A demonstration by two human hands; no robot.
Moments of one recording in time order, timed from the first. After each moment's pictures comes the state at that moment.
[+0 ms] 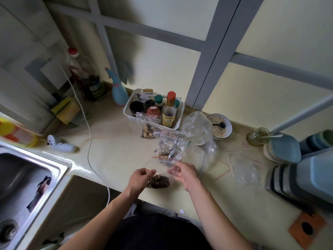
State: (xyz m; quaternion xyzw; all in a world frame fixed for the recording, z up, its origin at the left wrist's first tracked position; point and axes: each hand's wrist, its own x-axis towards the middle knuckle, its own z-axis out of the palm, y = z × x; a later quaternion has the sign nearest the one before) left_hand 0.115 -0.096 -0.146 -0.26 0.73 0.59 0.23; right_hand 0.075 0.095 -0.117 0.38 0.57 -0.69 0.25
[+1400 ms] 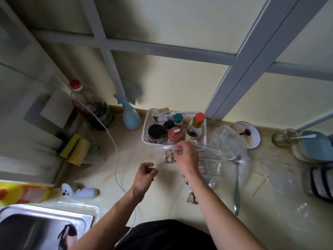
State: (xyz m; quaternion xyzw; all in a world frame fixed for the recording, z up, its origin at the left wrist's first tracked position) left_hand -0.023 -0.225 -0.134 -0.23 0.69 0.63 0.27; right_hand -0.070 -0.045 -0.129 0.12 0.92 -0.37 -0.05
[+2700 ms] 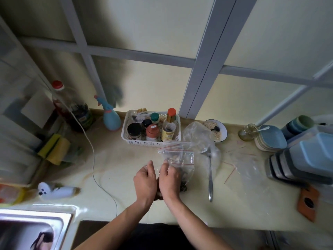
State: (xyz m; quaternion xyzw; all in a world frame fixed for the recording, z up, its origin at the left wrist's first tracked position) left_hand 0.050 -0.135 -0.089 -0.17 0.80 0.57 0.03; right_hand 0.053 -0.058 -0.099 0.28 0.84 -0.46 -0.07
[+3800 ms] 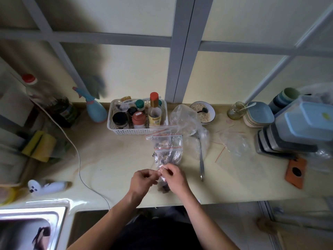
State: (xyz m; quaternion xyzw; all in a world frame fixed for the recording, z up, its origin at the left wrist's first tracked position) left_hand 0.088 -0.138 -0.117 -0.11 0.72 0.61 0.31; right_hand 0.118 0.008 -0.122 0.22 0.80 -0.55 0.08
